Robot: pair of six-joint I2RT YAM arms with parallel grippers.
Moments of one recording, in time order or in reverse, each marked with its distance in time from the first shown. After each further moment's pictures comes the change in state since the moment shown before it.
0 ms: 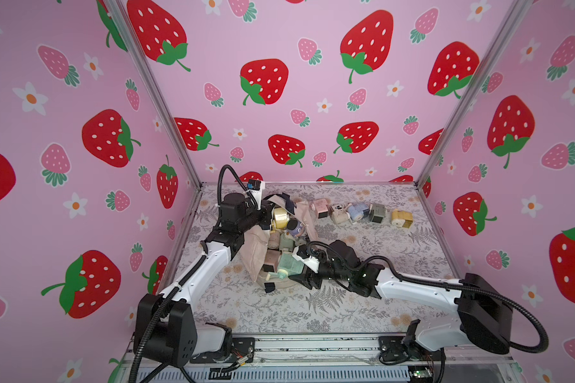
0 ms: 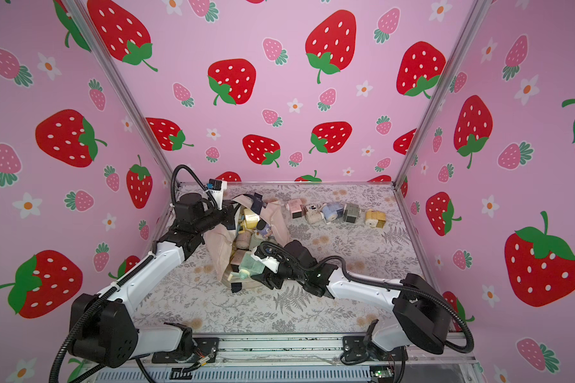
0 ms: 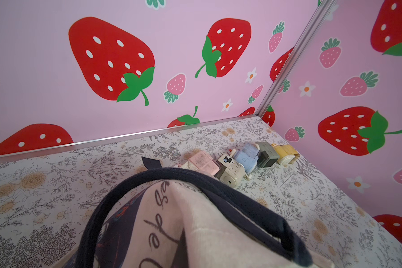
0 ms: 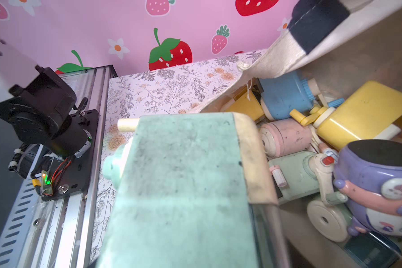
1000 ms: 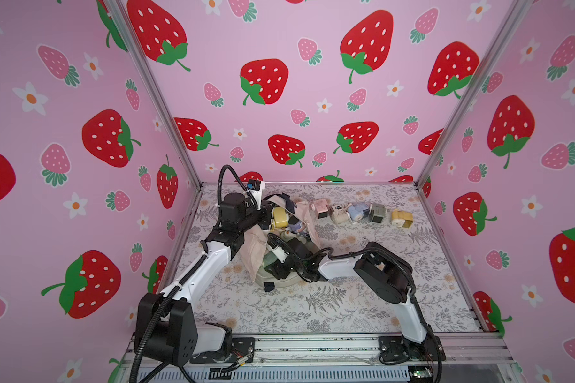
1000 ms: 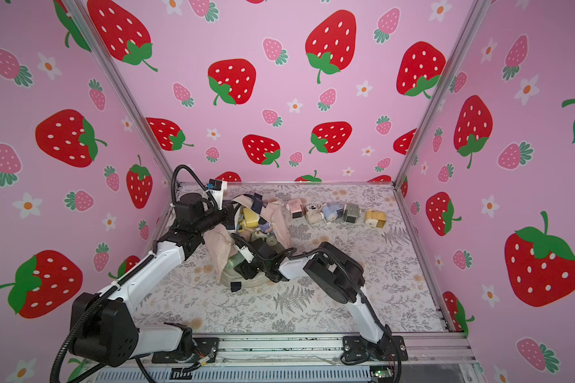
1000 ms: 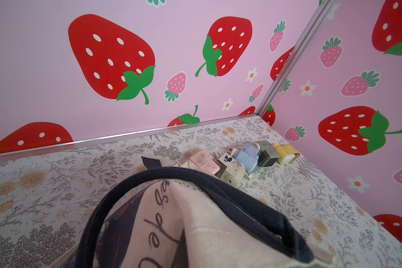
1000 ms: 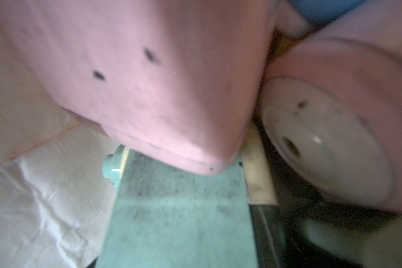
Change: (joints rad) left arm 0.003 0.006 0.000 0.001 0.005 0.000; right arm -0.003 0.748 0.430 0.129 0.096 0.262
